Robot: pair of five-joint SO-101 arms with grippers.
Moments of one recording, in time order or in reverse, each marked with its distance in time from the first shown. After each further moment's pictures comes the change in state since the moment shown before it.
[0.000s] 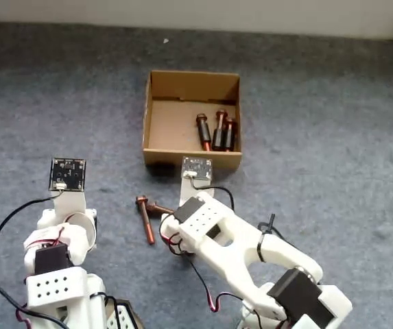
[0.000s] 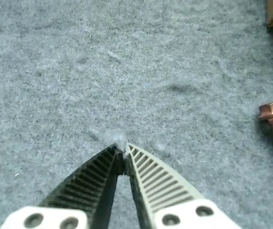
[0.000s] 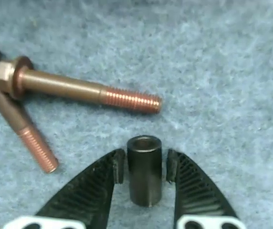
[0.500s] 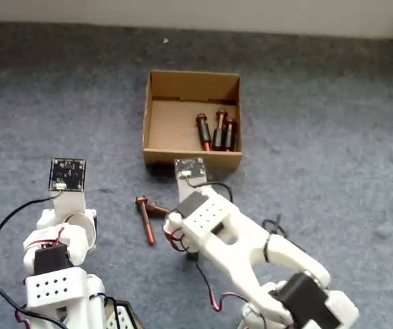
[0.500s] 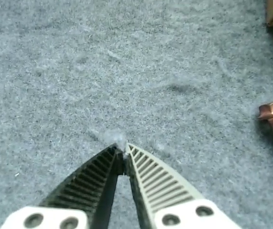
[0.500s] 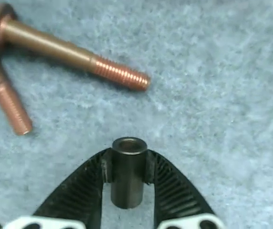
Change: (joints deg) left arm 0.0 0.0 0.0 0.0 0.0; right arm 1.0 -5.7 -2.5 11.7 14.0
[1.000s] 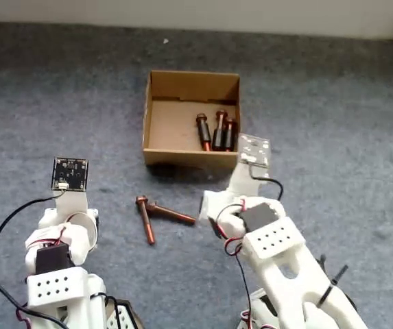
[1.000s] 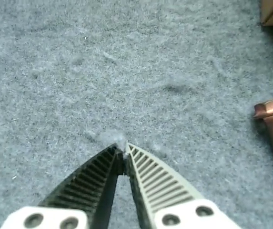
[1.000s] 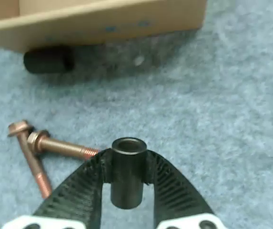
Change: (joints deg) left arm 0.9 0.0 0.0 0.0 0.0; right arm 20.0 -28.6 18.4 -17.1 1.0
